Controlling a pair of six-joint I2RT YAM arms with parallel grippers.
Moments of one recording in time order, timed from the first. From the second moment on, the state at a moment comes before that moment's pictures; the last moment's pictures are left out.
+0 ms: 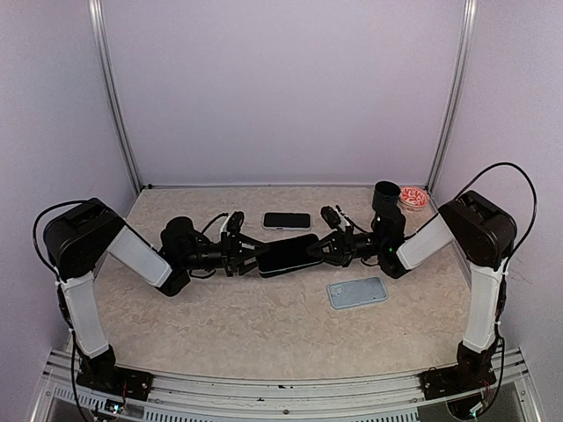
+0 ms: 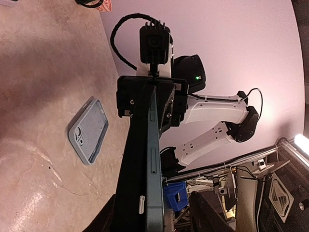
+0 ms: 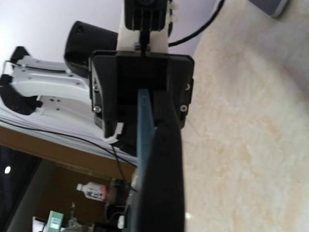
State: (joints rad) left arm -0.60 1.90 0.69 1.22 0.85 -1.26; right arm 0.51 2.00 0.86 1.11 -1.20 1.16
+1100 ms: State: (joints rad) left arm -0.63 1.93 0.68 1.29 0.84 -1.31; right arm 0.51 1.99 0.88 1.04 -1.21 1.11
